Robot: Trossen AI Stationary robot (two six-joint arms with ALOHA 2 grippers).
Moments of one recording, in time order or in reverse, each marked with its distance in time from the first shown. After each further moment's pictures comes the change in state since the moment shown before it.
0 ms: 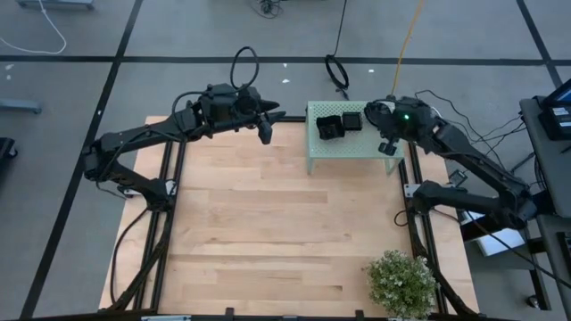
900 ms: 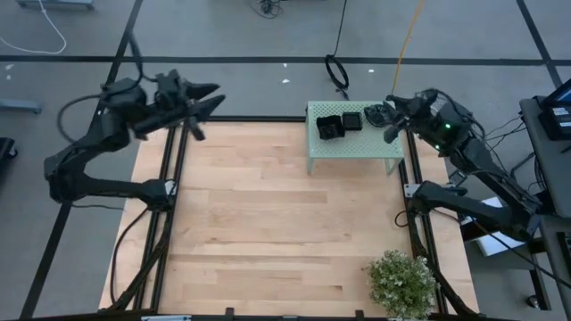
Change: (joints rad) left arm 0.017 -0.427 0.000 -0.111 0.008 0.116; right arm 0.072 -0.226 0.001 0.379 -0.092 0.426
